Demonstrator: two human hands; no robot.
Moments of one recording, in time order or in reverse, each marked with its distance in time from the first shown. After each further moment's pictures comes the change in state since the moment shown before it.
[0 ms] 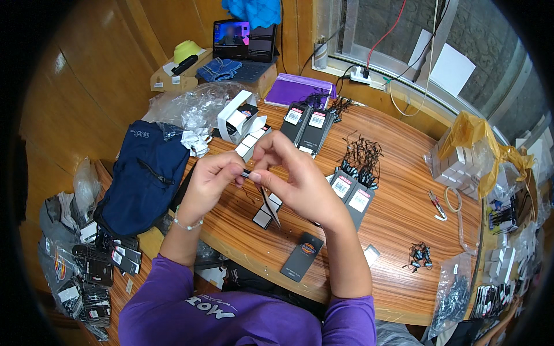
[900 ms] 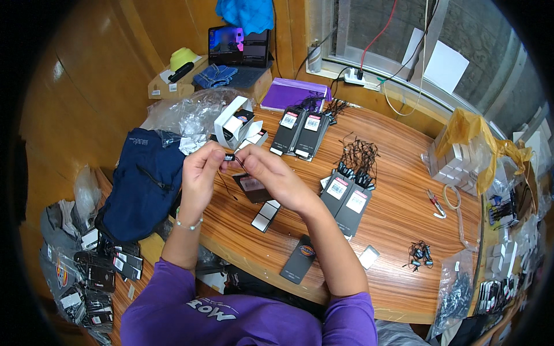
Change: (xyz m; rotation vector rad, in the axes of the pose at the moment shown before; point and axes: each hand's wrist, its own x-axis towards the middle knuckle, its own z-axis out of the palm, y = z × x) left_hand 0.008 -0.008 -0.005 0.185 0.248 0.129; right_hand 0.014 0.039 0.013 0.284 -0.090 0.072
